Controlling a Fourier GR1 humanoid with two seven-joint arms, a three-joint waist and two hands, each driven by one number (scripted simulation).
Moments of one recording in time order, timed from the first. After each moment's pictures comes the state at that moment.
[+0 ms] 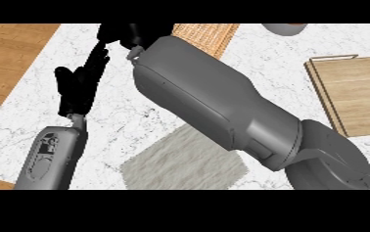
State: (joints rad) left arm -0.38 0.18 0.01 -1.36 -0.04 0.08 0.15; right arm -1.51 0.00 0.75 -0.71 0.35 -0.91 1.06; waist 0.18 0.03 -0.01
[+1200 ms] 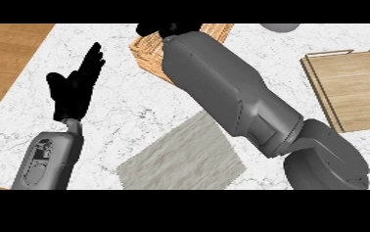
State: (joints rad) left arm -0.34 0.18 0.03 -1.39 -0.03 0.07 0.14; right arm -1.49 0.00 0.70 -0.45 0.10 -0.90 0.86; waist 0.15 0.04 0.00
